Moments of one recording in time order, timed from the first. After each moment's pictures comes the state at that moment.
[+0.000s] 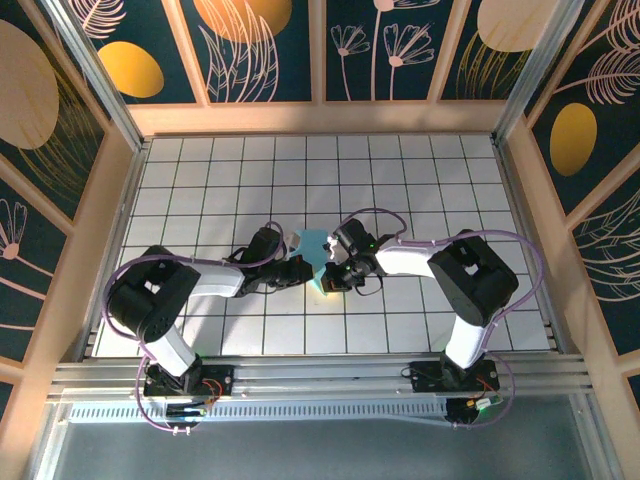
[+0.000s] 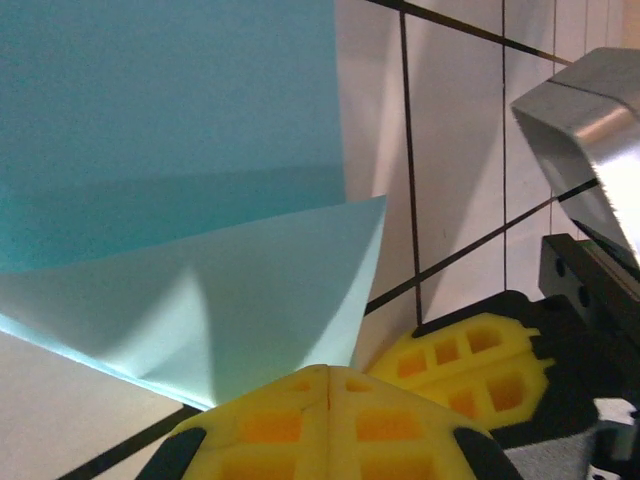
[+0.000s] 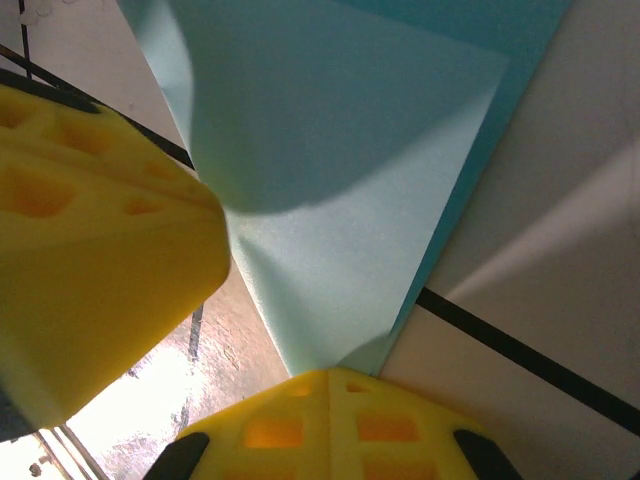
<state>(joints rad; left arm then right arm) -0.63 1.69 0.60 0.30 0.49 -0.85 0.74 1.78 0.89 -0.28 -0.49 0.50</state>
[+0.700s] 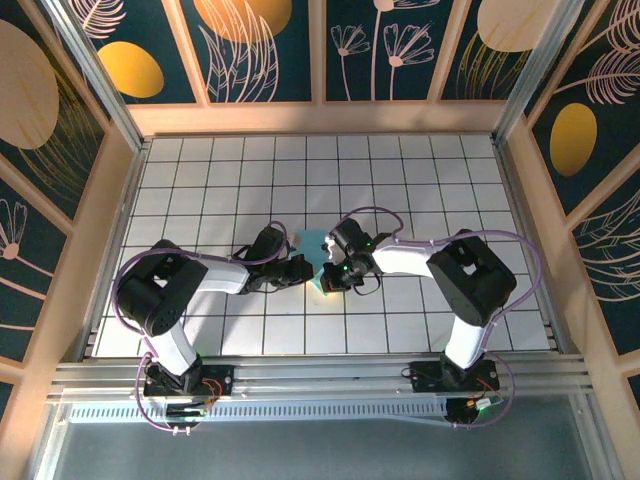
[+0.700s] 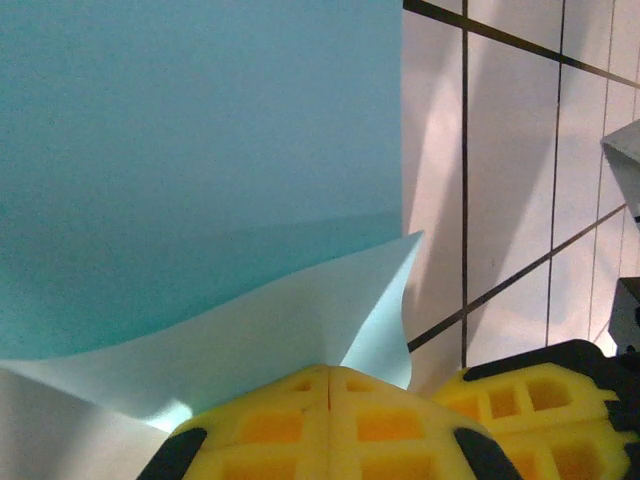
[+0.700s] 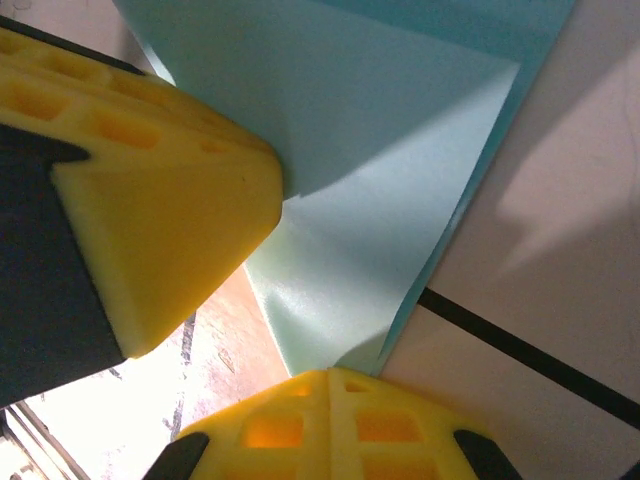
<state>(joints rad) -0.63 1.74 0.64 0.27 0.43 -0.85 0.75 1.78 0.93 -0.33 -0.44 0.49</state>
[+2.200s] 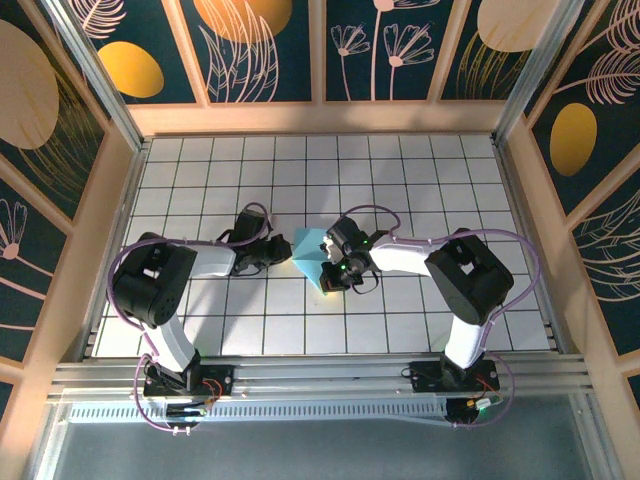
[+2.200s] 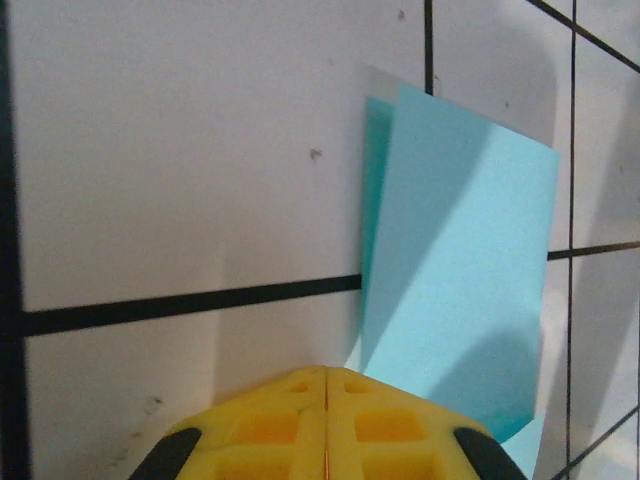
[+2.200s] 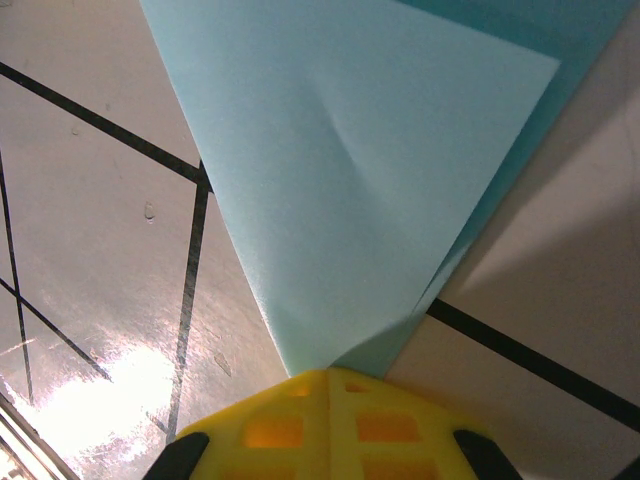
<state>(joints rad) -0.43 1.76 0.72 0.17 0.34 -0.71 0.76 1.80 0.96 -0.38 -0.42 0.49</state>
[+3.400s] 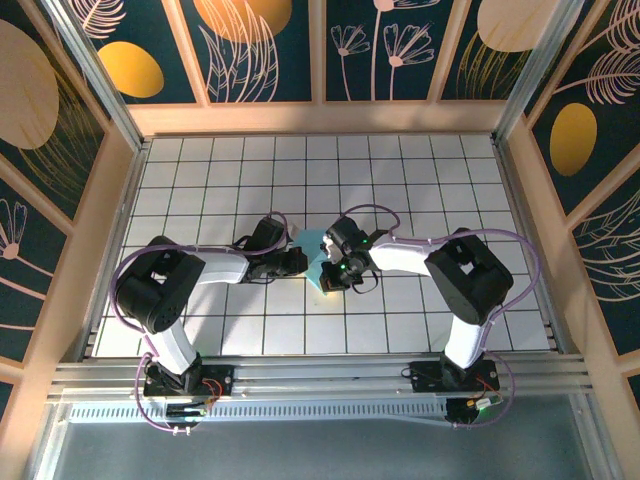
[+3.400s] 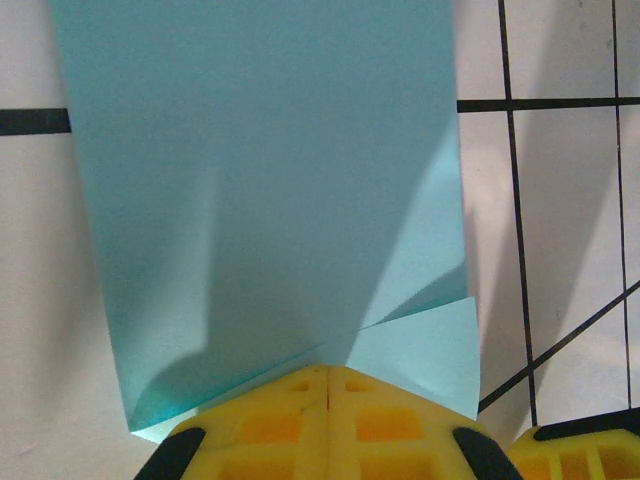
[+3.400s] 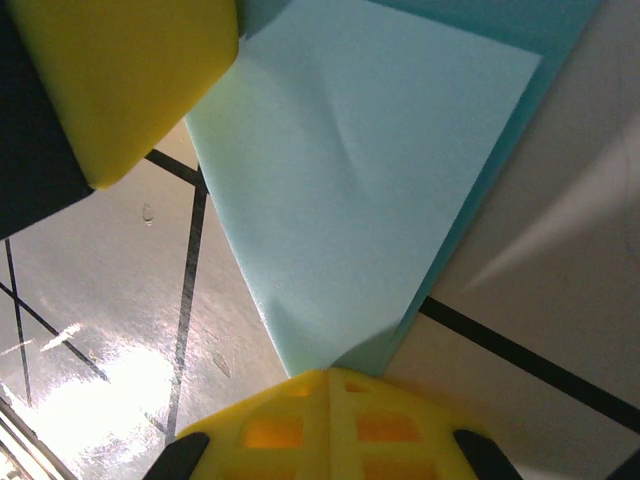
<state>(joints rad) -0.59 1.75 0.73 0.13 0.35 -0.68 0.76 1.80 0.97 -0.39 -0.41 0.49</state>
